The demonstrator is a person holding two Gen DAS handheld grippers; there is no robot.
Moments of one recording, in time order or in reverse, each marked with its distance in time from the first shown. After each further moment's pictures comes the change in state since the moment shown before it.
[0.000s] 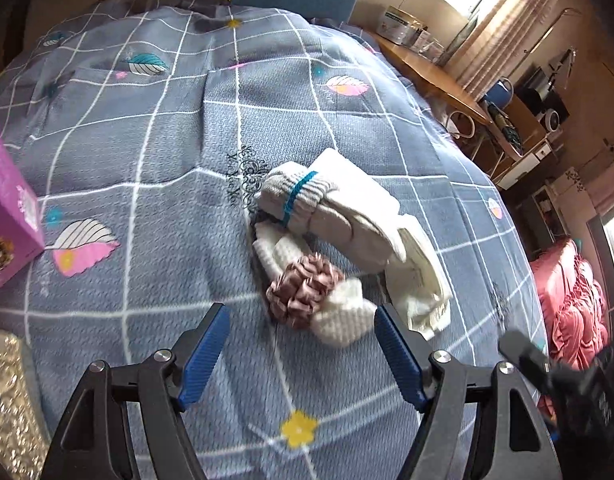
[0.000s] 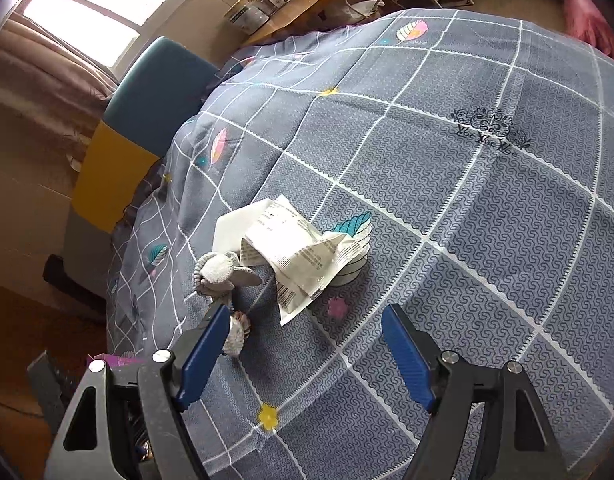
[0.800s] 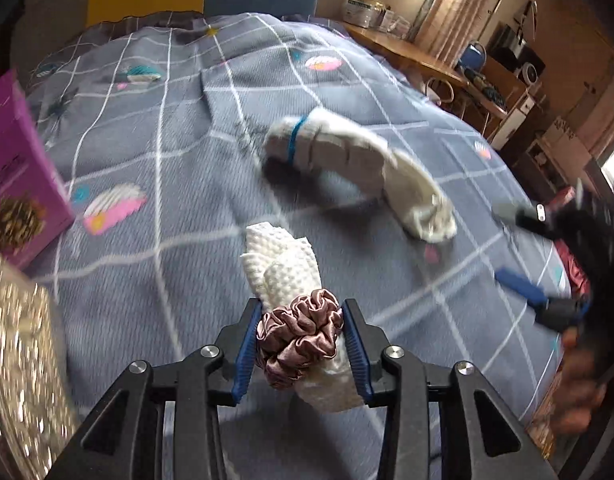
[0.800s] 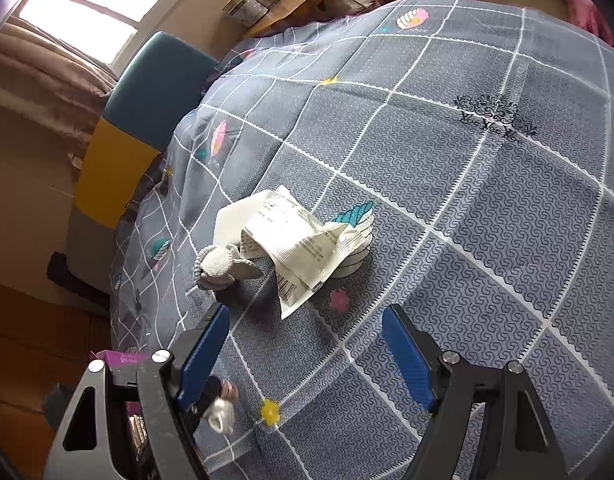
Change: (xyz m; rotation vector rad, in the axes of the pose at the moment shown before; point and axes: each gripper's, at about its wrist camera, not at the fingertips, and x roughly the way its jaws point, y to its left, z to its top) left arm -0.036 0.016 -0.077 0.188 -0.009 0.036; right arm 0.006 -0.005 0.001 0.012 0.025 0.001
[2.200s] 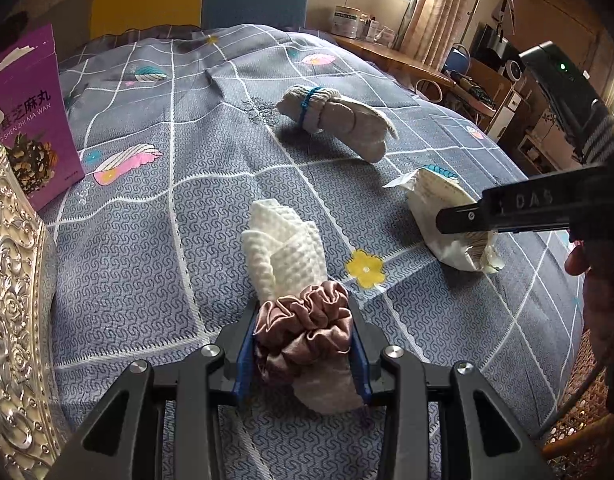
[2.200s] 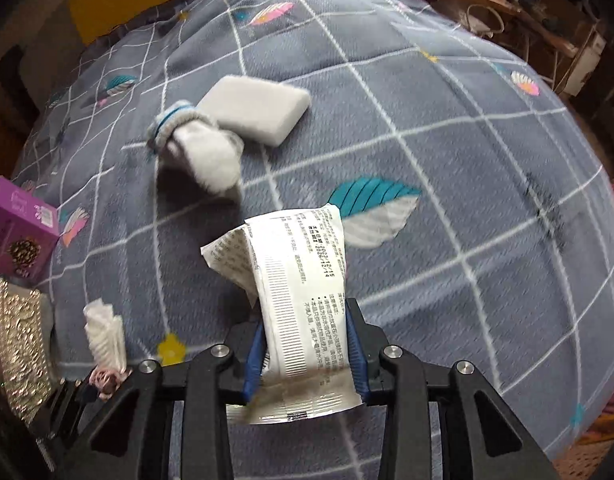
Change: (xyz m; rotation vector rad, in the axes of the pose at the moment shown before) left arm 0.001 0.006 -0.060 0.058 -0.100 0.009; right arm 0.052 0.042 -0.023 -0.609 0.269 -0.336
